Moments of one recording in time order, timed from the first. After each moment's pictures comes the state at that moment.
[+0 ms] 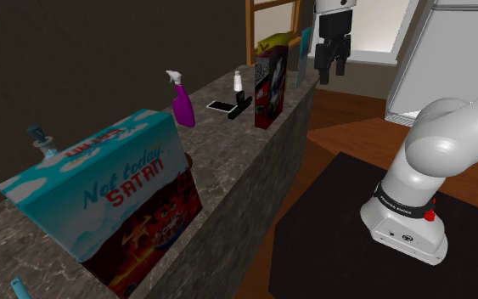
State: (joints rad) arm 0.02 -0.74 -0.06 -2.40 -0.03 1.47 0.02
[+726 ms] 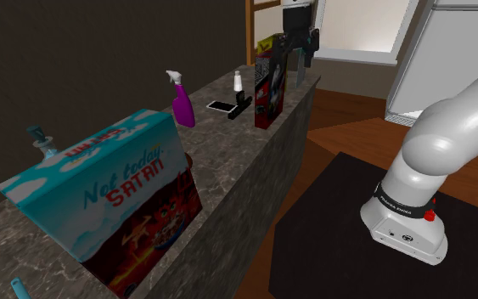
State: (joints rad) arm -0.05 -0.45 0.02 -2.17 0.03 1.62 0.35
